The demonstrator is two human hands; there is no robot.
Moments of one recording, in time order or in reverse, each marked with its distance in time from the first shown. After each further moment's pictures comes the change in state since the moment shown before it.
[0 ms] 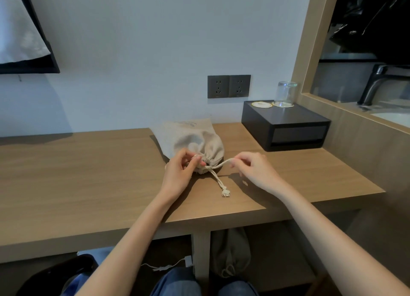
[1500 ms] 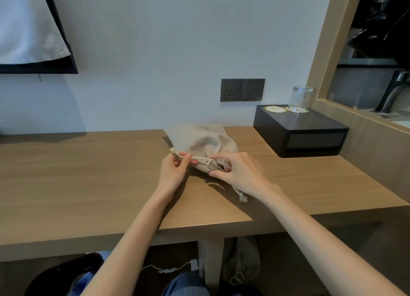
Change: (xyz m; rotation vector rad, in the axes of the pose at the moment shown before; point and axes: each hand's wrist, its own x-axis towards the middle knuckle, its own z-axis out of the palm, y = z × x) left_hand 0.010 -0.004 -0.036 -0.128 0.170 -0.167; right_hand 0.022 -0.043 0.040 -0.319 0.010 -0.184
